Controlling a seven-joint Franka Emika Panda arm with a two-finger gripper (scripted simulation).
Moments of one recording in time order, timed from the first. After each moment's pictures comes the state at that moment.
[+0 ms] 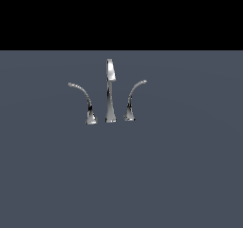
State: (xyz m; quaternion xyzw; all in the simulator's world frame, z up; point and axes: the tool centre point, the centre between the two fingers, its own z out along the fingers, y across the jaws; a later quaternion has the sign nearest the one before) arm -0.255 0.004 0.502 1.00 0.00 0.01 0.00
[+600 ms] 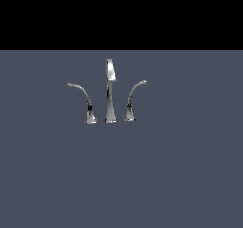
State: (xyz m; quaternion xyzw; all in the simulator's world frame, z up) arm -0.241 0.012 0.489 1.00 -0.03 0.01 0.00
